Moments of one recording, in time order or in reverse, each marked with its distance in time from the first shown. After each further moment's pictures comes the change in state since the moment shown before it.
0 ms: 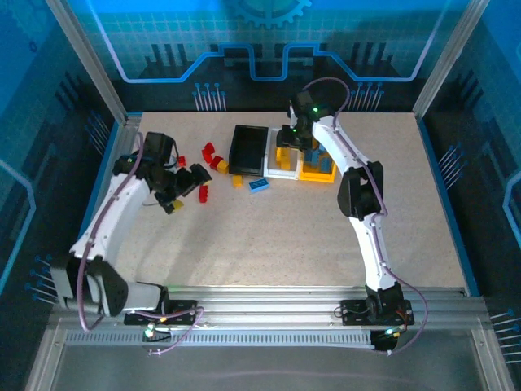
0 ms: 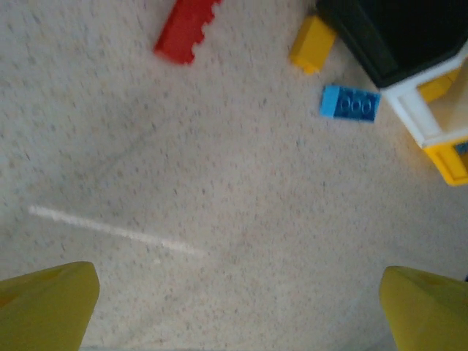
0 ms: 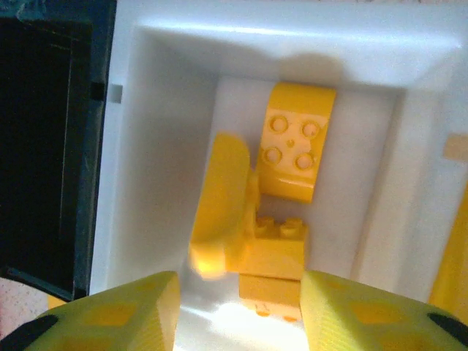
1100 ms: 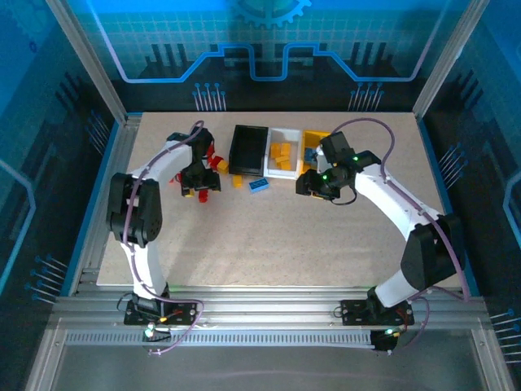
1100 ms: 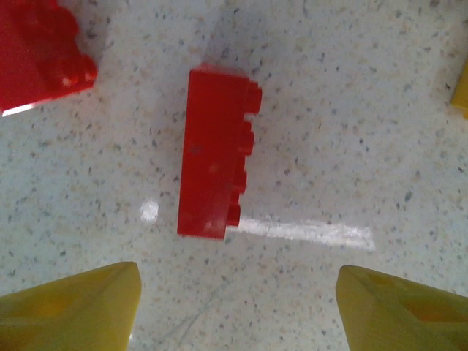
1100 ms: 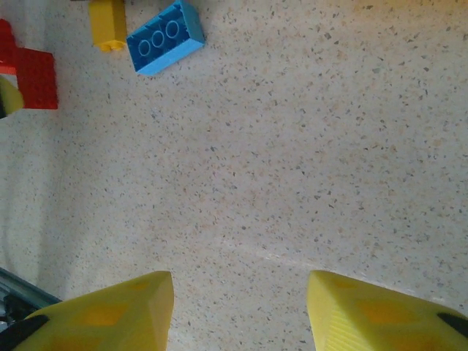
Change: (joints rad) left arm -0.105 0.571 0.237 0.018 -0.274 0.349; right arm 0.033 -0.920 -1.140 0.223 -0.141 0.099
